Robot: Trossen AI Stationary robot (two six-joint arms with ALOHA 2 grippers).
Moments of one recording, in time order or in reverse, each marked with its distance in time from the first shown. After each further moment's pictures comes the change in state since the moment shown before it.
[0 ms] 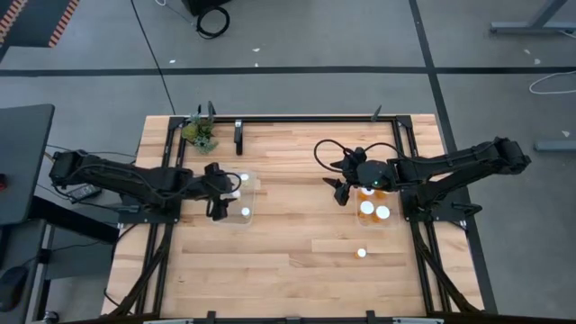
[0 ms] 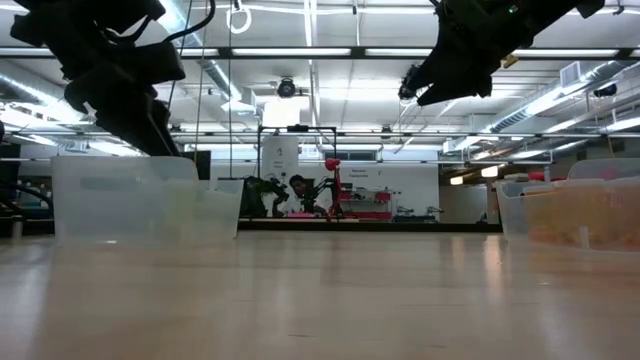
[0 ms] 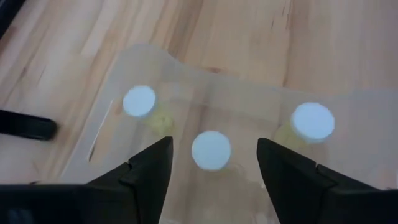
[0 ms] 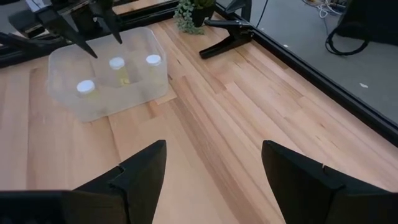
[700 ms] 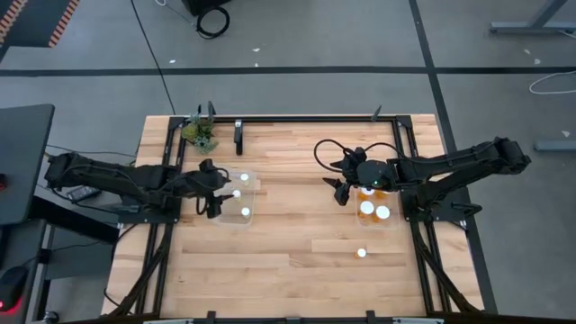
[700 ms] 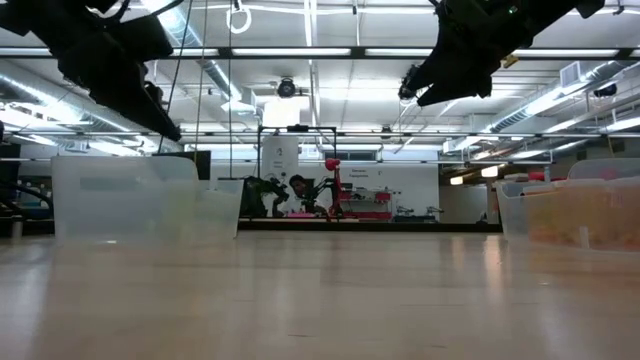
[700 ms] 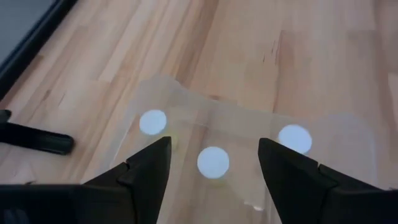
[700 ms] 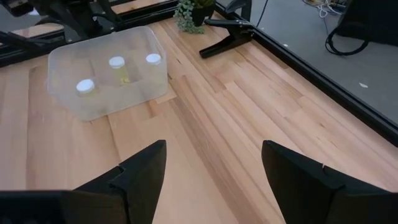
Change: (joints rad) left arm -0.008 -0.163 0.000 -0.037 -0.021 -0.003; right arm 0.000 0.000 0.000 -0.001 0.000 -0.003
